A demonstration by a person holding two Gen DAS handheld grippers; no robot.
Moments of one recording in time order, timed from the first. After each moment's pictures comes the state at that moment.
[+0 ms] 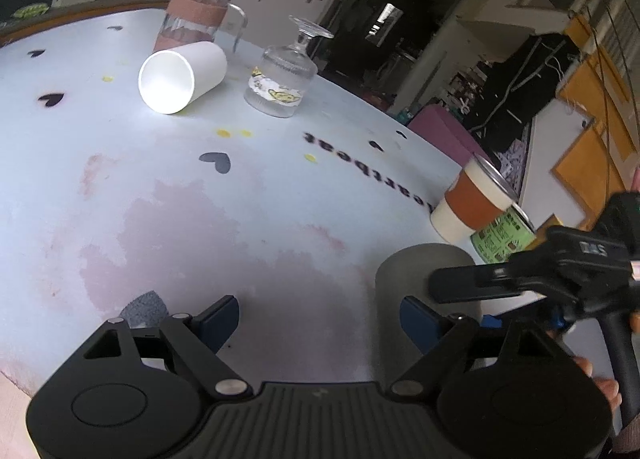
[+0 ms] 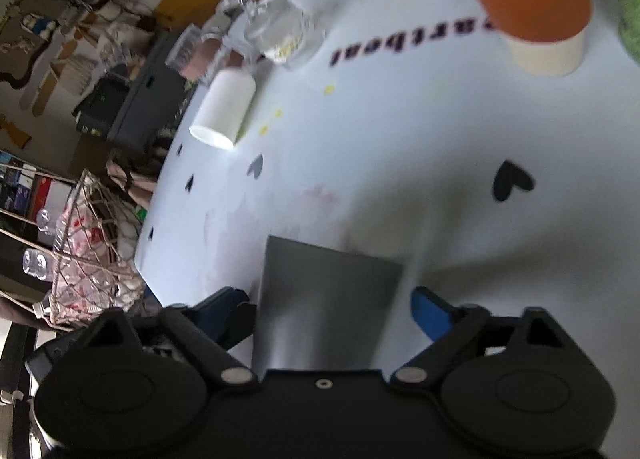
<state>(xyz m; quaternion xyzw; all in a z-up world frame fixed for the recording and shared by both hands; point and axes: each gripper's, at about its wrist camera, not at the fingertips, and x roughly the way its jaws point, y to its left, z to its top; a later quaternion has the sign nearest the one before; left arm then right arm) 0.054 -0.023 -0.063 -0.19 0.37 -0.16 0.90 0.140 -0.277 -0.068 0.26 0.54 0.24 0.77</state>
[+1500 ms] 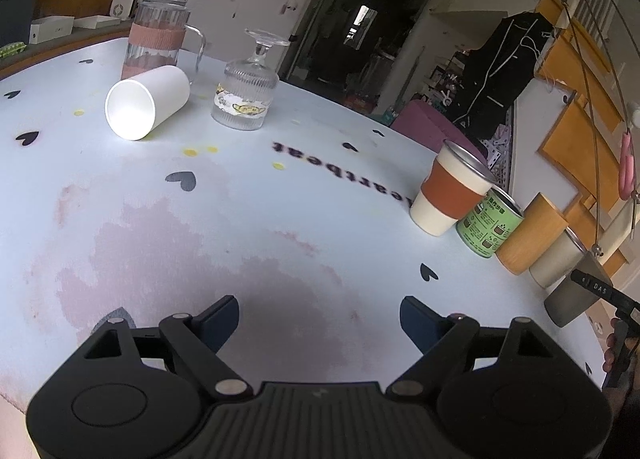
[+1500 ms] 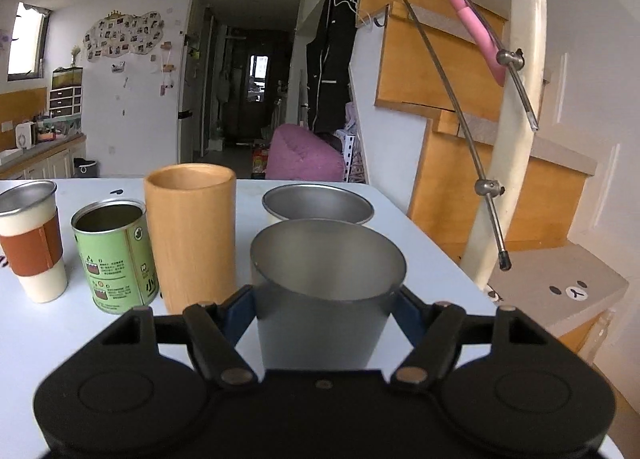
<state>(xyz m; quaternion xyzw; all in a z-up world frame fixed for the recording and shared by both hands) 0.049 -0.046 -0.052 -0.15 0.35 -0.17 0.91 0.038 -0.497 -0.045 -0.01 0.21 -0.25 0.95</state>
